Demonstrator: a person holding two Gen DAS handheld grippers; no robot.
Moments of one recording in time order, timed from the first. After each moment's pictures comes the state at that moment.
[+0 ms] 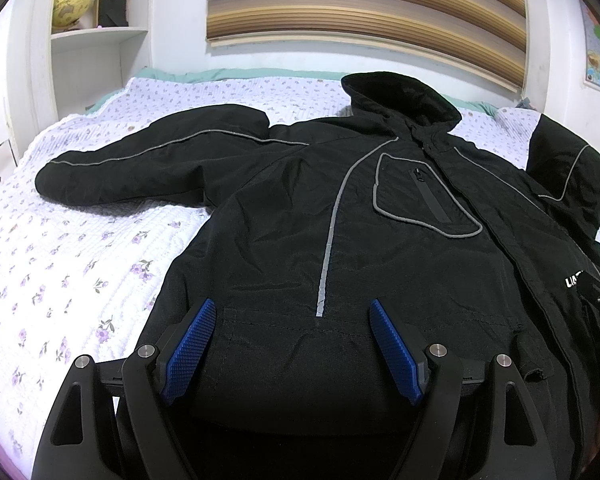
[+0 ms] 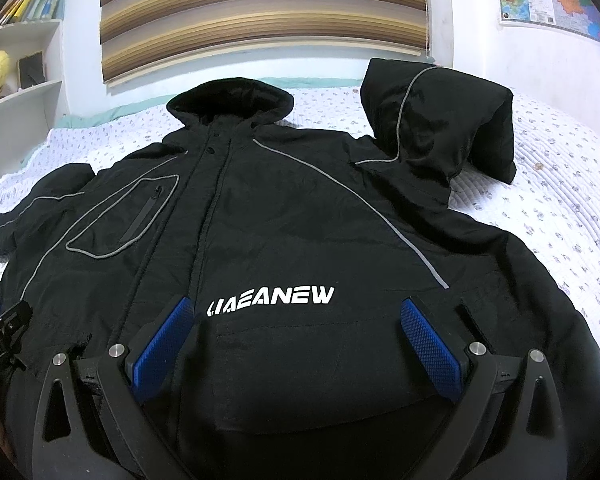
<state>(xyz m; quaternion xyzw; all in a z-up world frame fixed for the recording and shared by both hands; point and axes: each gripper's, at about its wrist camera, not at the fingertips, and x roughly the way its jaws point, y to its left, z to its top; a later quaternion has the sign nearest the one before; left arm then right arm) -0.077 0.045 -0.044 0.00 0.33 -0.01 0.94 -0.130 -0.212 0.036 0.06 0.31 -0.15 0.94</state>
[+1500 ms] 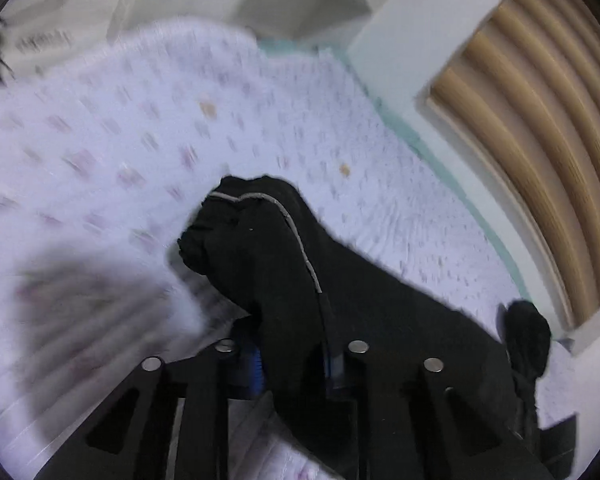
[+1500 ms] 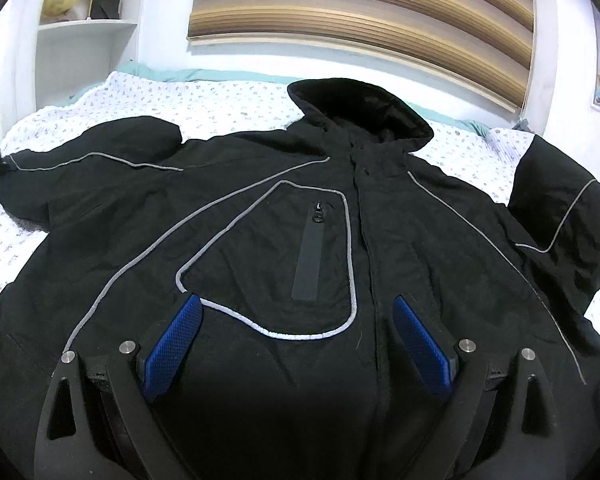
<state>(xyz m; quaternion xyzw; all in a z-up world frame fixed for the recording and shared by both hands) 0.122 0.432 -0.083 -0.31 0.28 0.10 0.90 -0.014 -0.062 0.026 -0.05 0.31 -0.06 0.95</state>
